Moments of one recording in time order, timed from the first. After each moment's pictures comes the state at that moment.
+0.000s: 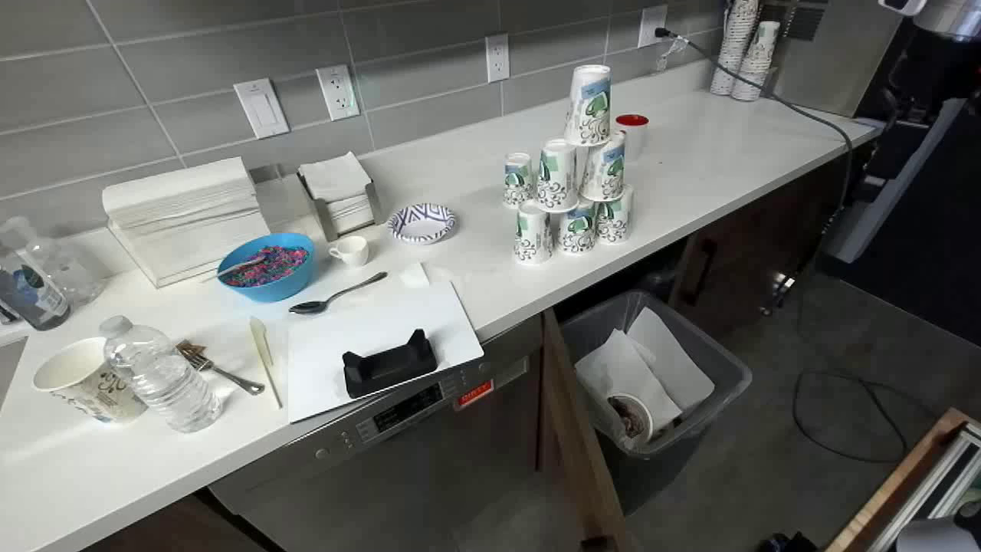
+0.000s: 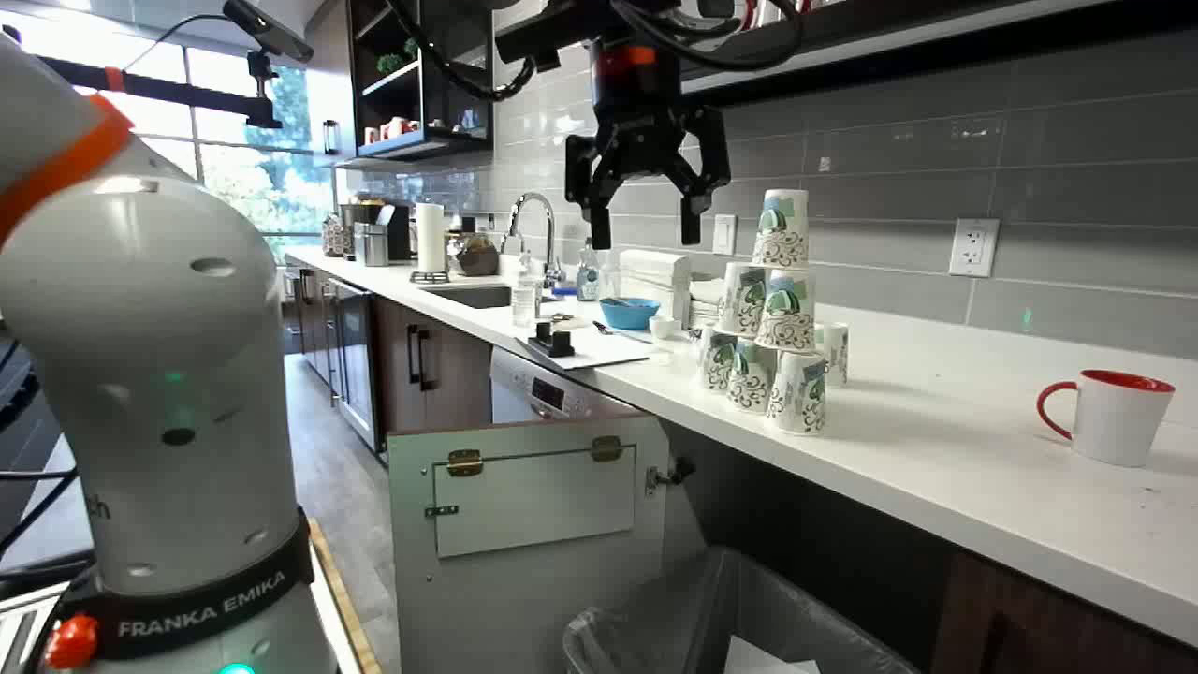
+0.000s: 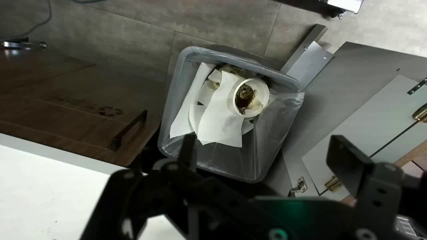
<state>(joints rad) -0.05 -0.81 -0.16 -2.57 -0.22 1.84 -0.39</state>
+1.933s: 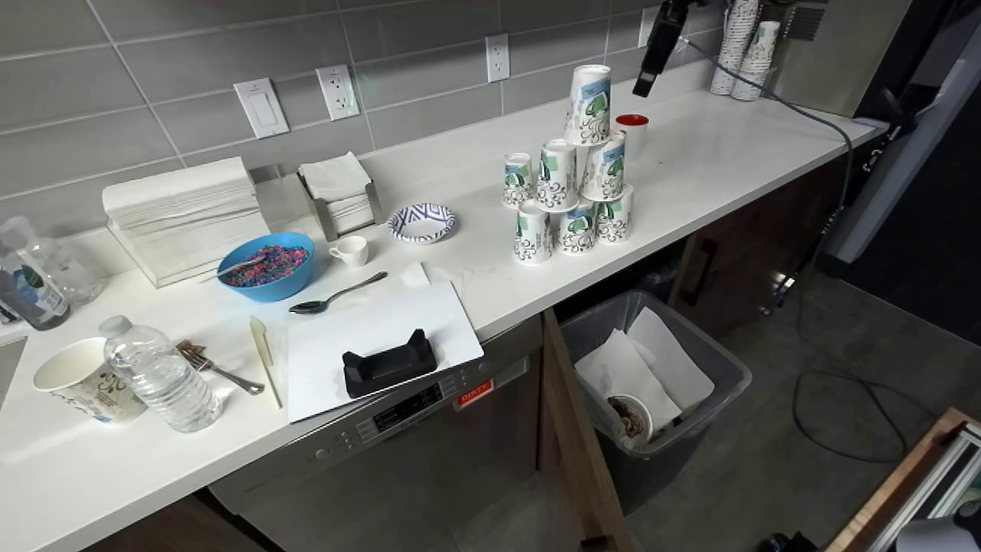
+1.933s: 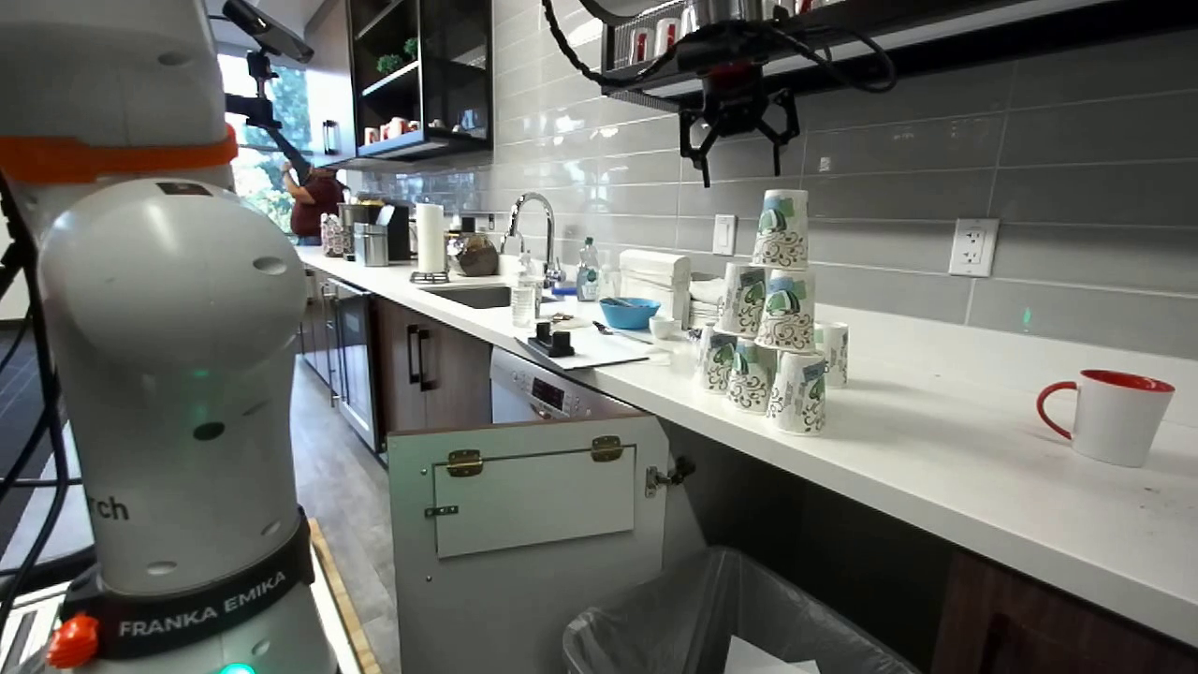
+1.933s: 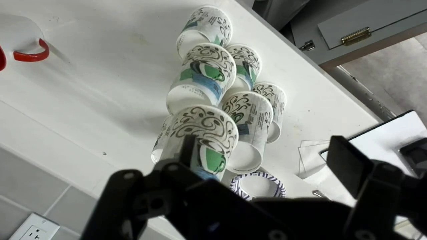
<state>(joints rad) 0.13 -0.14 -0.12 -1.89 -0.04 2.08 -0.63</state>
